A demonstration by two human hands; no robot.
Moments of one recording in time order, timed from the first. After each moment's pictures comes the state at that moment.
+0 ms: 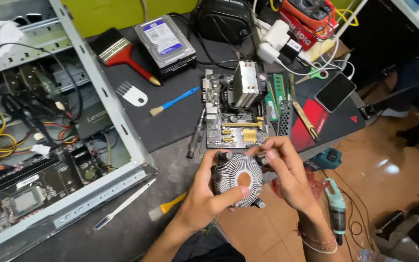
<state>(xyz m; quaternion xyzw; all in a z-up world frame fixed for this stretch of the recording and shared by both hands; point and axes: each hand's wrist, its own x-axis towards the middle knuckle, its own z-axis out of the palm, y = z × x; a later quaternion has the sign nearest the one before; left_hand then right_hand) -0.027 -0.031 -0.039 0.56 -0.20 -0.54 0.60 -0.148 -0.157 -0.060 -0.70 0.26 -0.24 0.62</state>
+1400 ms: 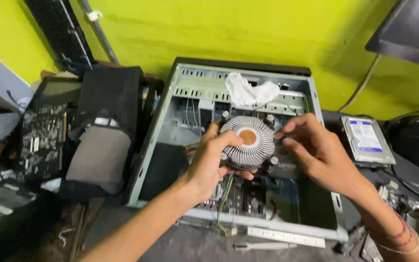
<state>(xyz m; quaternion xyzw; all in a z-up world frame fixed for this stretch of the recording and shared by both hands) 0.143 0.137 0.061 0.53 0.07 -0.26 0.81 0.120 -0.052 0.033 -0.86 -0.11 -0.07 0.50</state>
